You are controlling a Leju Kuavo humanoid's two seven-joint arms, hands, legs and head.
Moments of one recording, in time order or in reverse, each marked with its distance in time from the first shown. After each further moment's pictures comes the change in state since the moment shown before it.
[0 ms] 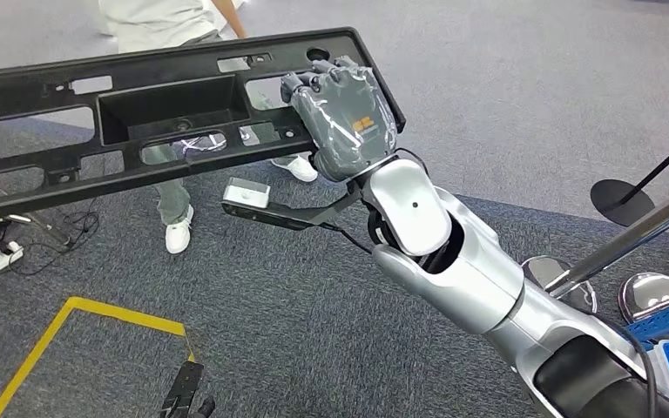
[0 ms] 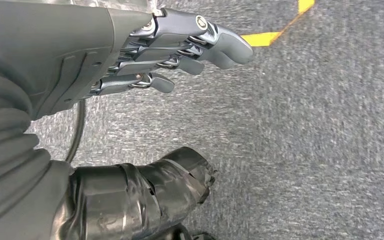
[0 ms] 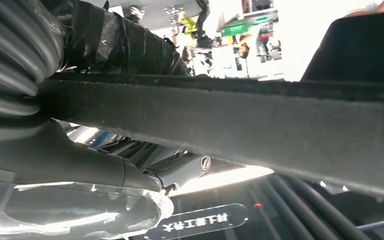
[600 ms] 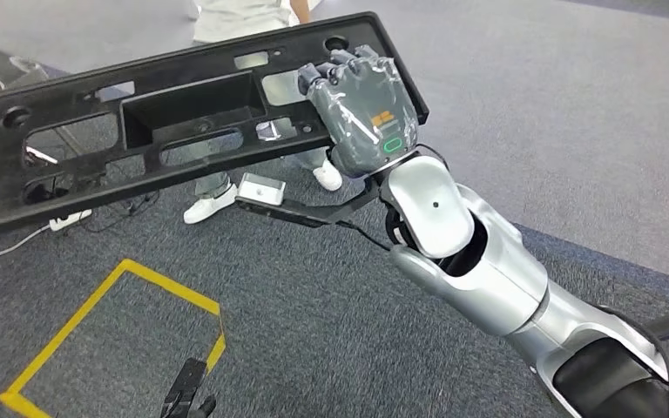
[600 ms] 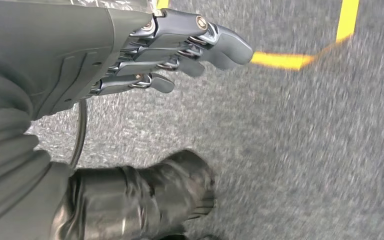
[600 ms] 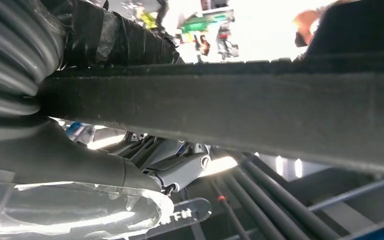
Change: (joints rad) left arm -0.029 0.021 -0.001 0.000 -0.046 -0.006 0.040; right arm -0.017 -0.053 0.000 -0.090 0.010 0.065 0.035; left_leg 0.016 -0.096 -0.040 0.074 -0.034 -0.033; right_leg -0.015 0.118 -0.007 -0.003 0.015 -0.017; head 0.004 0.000
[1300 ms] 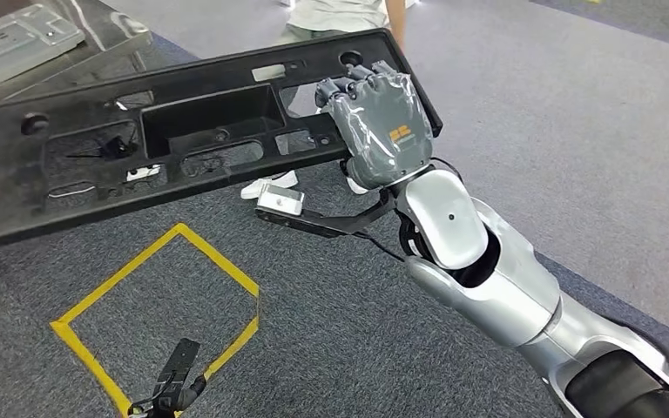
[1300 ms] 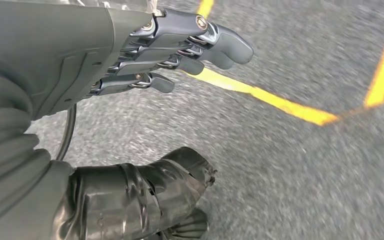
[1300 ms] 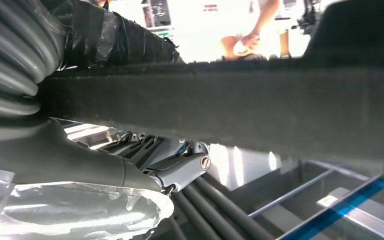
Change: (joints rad) left arm -0.049 0.005 -0.002 0.000 -0.037 -0.007 0.037; right arm 0.048 -0.052 -0.004 -0.041 -0.018 -0.017 0.008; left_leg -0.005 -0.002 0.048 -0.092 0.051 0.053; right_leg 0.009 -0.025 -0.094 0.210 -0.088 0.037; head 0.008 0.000
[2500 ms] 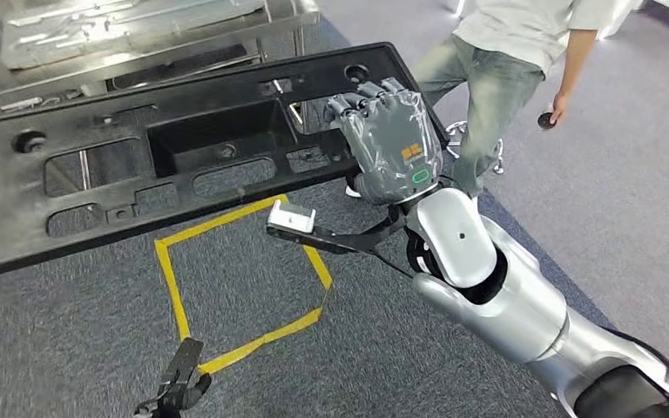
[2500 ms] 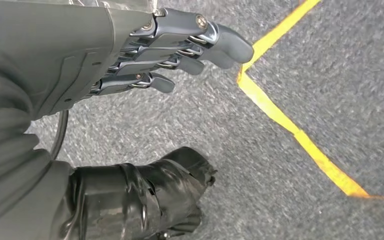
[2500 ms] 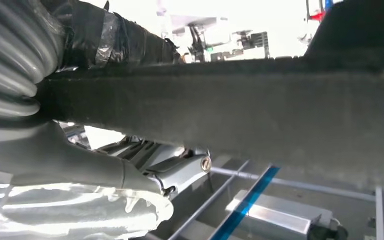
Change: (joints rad) left arm 0.000 -0.017 0.004 -0.001 -0.001 0.012 -0.034; right arm 0.065 -0.037 -0.008 -0.060 -0.005 -0.032 0.009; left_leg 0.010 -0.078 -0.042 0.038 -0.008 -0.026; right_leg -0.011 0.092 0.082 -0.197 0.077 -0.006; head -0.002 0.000
